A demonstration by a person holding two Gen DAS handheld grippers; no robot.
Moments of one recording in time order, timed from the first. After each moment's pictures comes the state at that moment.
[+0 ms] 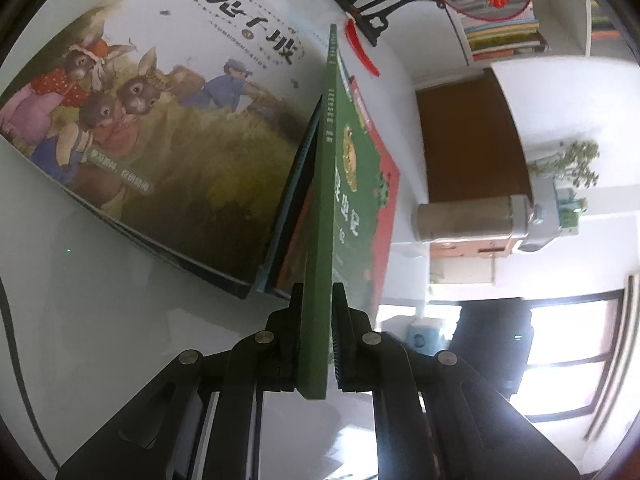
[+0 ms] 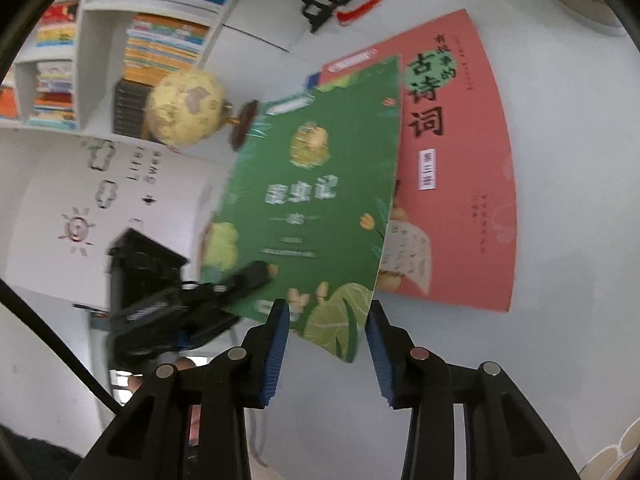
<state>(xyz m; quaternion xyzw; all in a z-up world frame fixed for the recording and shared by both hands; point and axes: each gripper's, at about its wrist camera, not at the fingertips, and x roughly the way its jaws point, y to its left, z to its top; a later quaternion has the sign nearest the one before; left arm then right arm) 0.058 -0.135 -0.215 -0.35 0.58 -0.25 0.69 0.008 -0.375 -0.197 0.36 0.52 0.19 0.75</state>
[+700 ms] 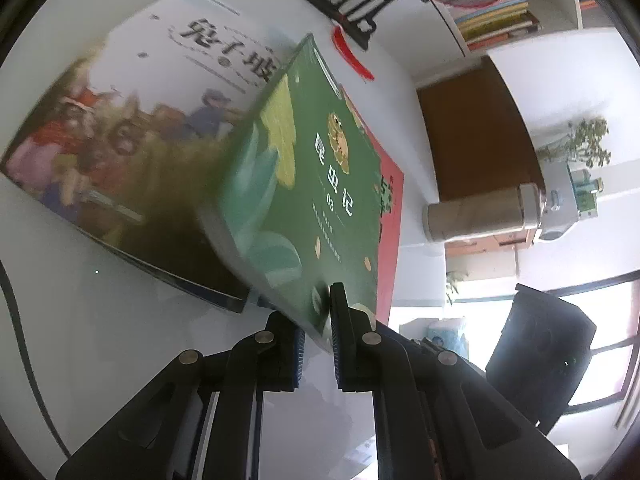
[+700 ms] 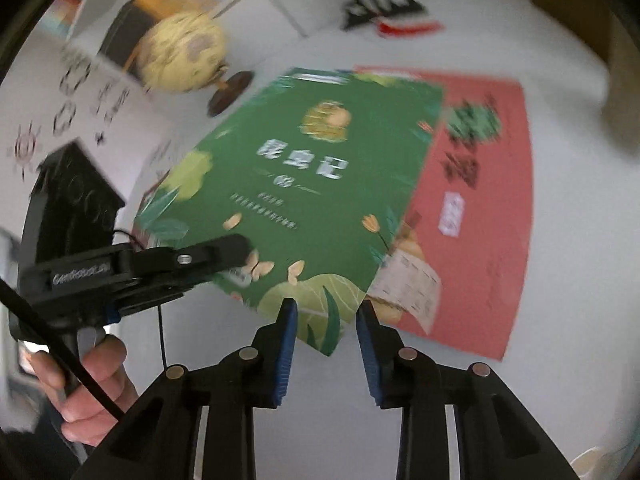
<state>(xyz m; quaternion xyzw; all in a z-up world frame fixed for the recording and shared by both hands) 0.061 -0.142 -0.195 -0.29 0.58 -0.23 0.72 0.020 -0.325 -0.166 0.16 0.53 0.16 0.82</state>
